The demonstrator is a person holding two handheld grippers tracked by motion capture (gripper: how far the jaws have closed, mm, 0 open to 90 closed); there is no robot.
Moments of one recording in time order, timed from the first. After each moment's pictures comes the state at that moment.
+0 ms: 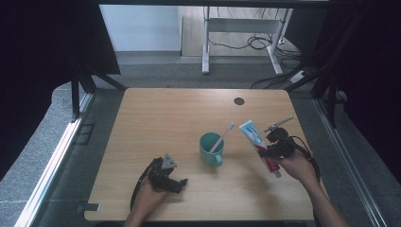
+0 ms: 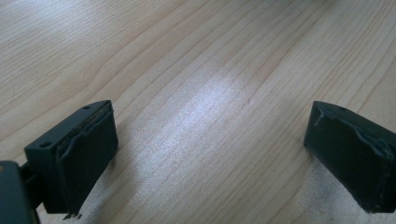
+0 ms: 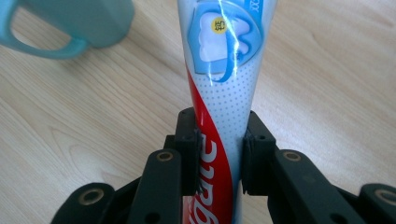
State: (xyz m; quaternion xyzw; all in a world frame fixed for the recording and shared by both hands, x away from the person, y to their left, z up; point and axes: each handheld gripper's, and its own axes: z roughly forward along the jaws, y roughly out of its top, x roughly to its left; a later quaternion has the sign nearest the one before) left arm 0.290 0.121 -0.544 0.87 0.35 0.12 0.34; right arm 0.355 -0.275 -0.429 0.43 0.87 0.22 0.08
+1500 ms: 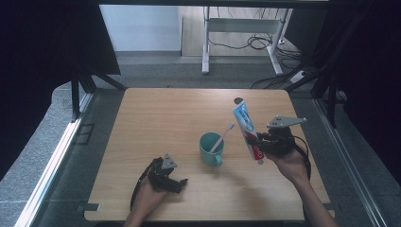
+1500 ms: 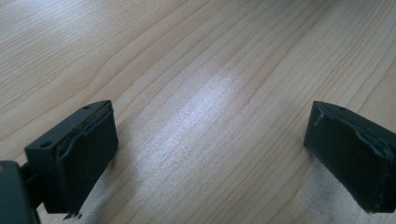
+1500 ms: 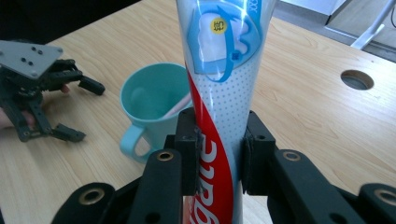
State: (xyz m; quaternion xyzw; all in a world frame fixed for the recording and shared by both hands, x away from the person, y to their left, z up) left arm 0.290 0.121 -0.544 0.87 0.35 0.12 0.34; right arm 0.329 -0.253 -0.388 0.34 0.82 0.43 0.14
